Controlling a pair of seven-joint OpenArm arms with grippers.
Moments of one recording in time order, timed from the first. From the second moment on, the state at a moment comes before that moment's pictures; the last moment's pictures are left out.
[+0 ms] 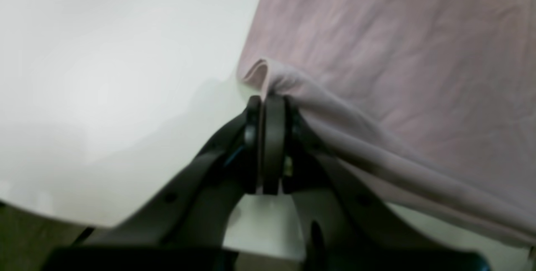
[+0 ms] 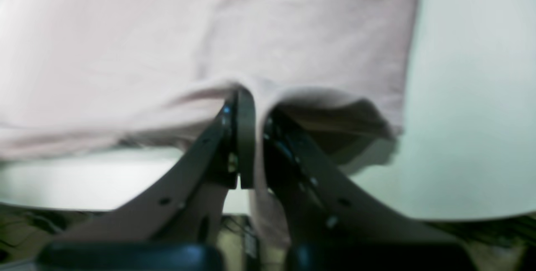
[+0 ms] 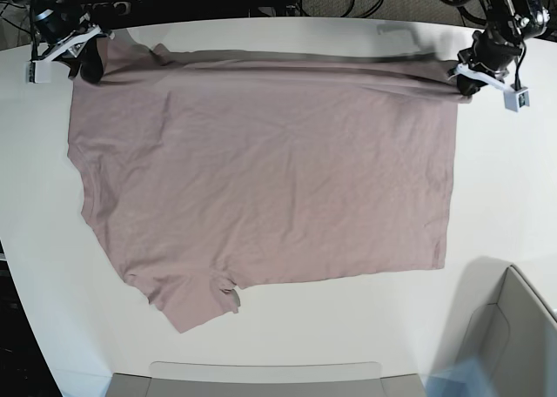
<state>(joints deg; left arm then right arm) 32.7 -16.7 -32.9 109.2 -45.0 -3.8 55.6 -38.4 10.5 40.0 113.6 46.6 28.8 -48.1</state>
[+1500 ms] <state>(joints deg) 3.3 -16.7 -32.9 85.2 -44.4 -3.4 62.2 -2.6 14.3 20.3 96.5 20.4 29.1 -50.7</state>
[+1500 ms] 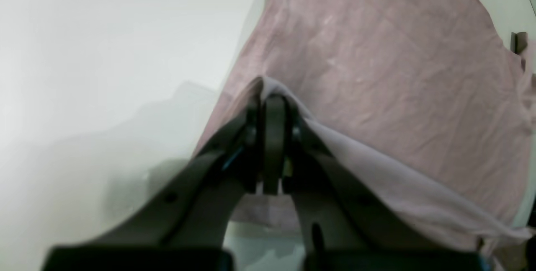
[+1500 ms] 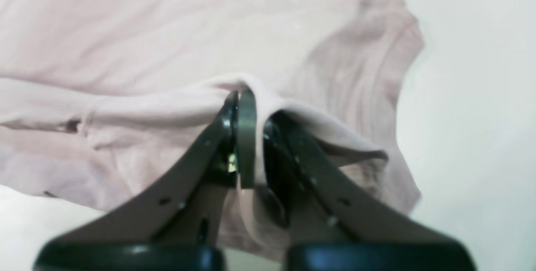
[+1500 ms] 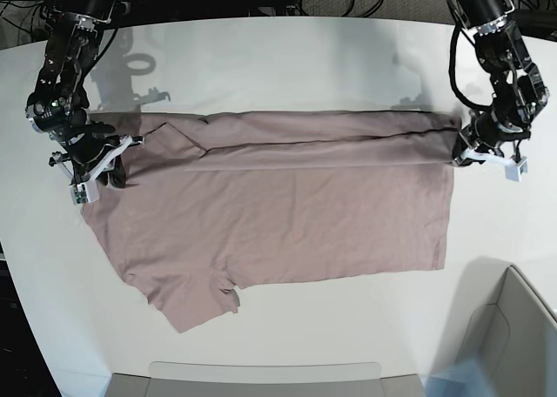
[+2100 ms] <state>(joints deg) -3.7 -16.7 -32.9 76.3 -44.2 -3.4 61.6 8.2 14.3 19.1 83.3 20.2 29.1 -50.6</state>
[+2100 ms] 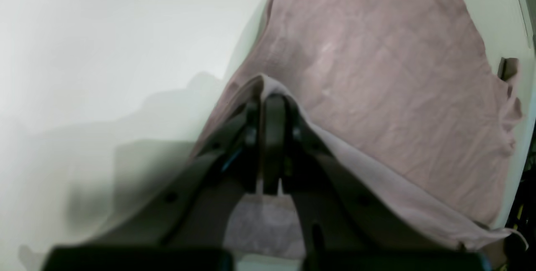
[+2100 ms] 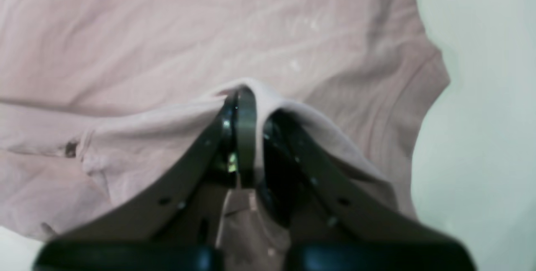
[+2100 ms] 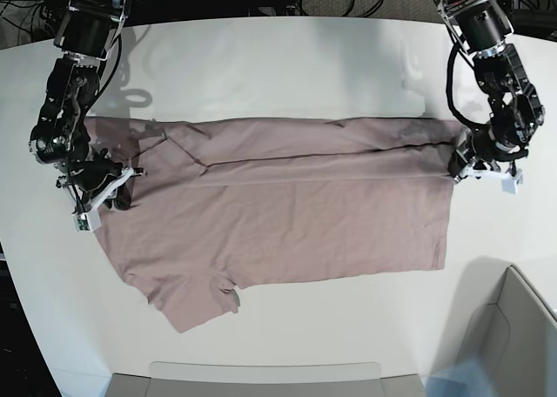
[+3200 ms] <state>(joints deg) -7.3 -16.7 -20.9 76.5 -24.0 -3.7 54.7 15.4 15.0 11.3 74.3 10.0 29.1 -42.8</state>
